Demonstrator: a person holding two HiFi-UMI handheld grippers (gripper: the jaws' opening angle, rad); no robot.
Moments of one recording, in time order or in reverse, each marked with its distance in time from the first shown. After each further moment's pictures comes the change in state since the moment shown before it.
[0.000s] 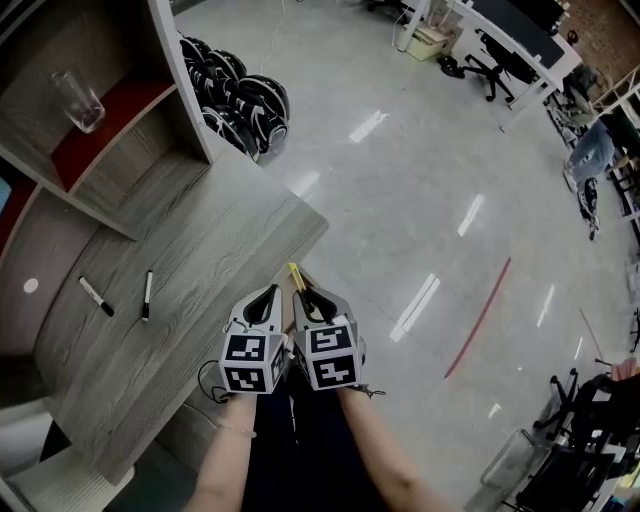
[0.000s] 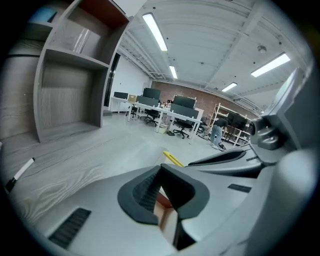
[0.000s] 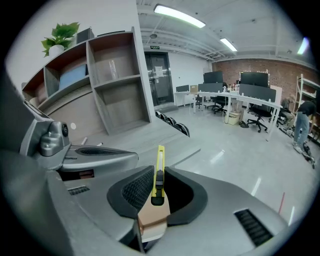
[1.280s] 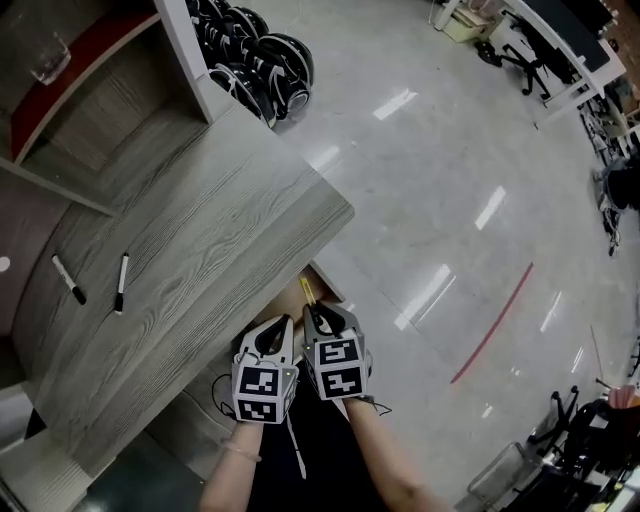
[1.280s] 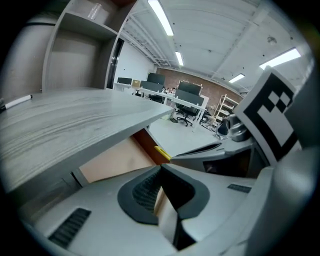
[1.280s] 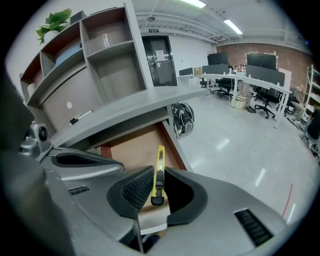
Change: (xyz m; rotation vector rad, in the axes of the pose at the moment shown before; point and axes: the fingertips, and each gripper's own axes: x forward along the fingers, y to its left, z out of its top) left arm 0.033 -0.003 -0.128 -0.045 0.134 0.033; right arm 0.066 -0.023 -0.120 0.010 0.154 0.065
